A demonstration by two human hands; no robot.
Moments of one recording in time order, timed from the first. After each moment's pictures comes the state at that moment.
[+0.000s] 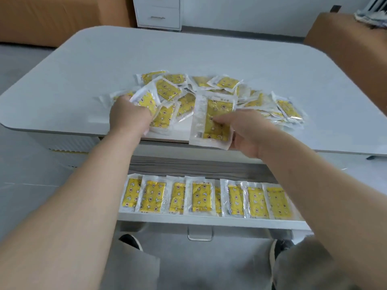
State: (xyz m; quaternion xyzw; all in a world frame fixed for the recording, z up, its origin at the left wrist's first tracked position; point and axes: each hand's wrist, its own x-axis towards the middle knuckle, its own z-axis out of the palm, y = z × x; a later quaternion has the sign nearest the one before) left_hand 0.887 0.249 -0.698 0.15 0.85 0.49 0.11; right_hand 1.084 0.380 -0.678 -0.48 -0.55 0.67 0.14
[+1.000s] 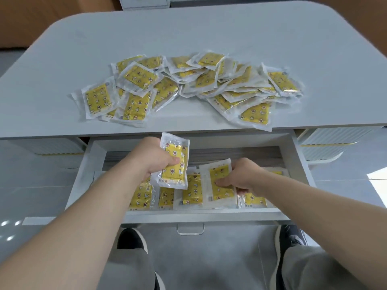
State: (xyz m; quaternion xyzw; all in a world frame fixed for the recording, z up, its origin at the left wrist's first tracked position) left_hand 0.977 0.260 -0.746 0.22 0.86 0.25 0.40; right_hand 1.169 0.381 -0.808 -0.55 -0.63 0.54 -0.11
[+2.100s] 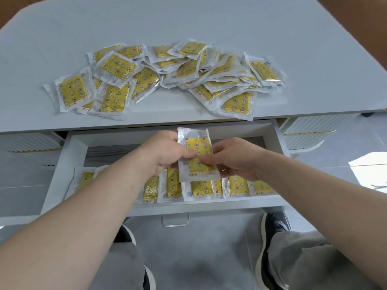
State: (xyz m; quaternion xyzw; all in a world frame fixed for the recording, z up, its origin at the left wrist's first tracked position) left_hand 1.023 0.295 -0.759 0.22 0.77 0.32 0.51; right_hand 1.182 0.393 -0.768 -0.43 -0.59 0.68 -0.09
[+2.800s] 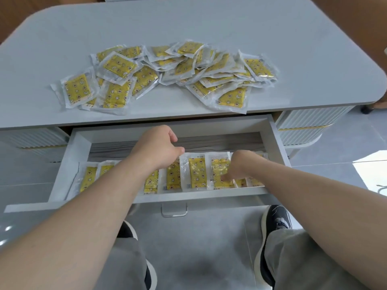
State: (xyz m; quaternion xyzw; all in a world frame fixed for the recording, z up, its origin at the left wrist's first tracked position) left_hand 1.030 0.269 -0.753 0.38 0.87 0.16 0.28; right_hand 1.211 0.393 -0.810 -0.45 -0.81 0.21 -0.30
